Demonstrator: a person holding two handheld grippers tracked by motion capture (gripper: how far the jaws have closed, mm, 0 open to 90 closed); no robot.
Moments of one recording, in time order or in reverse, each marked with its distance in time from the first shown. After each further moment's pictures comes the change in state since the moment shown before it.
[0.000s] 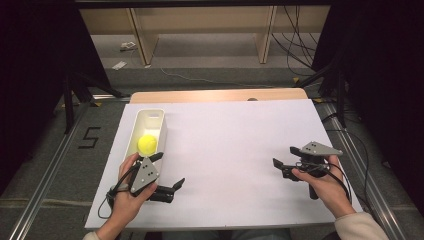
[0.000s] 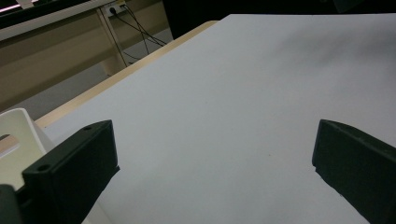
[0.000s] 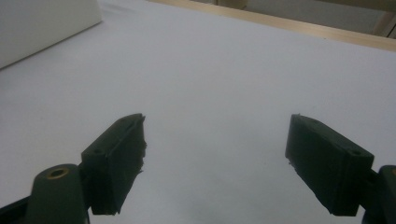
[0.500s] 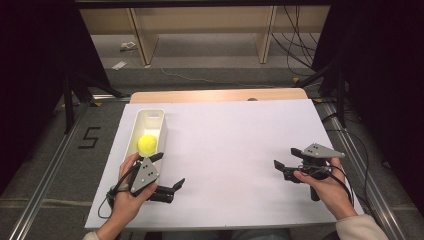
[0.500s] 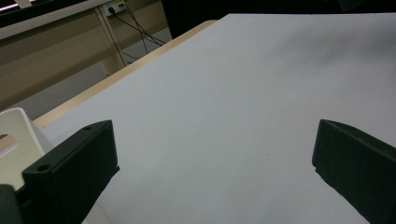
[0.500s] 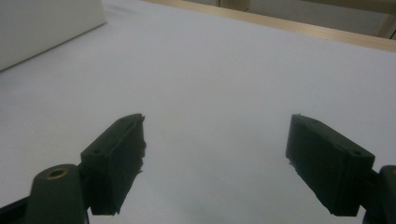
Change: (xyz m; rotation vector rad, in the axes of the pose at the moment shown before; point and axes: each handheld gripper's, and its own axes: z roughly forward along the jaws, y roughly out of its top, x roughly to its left) left arm -0.001 0.000 0.001 0.002 -0.008 0.005; right arm 0.000 -0.003 -0.004 -0.014 0.011 -0.004
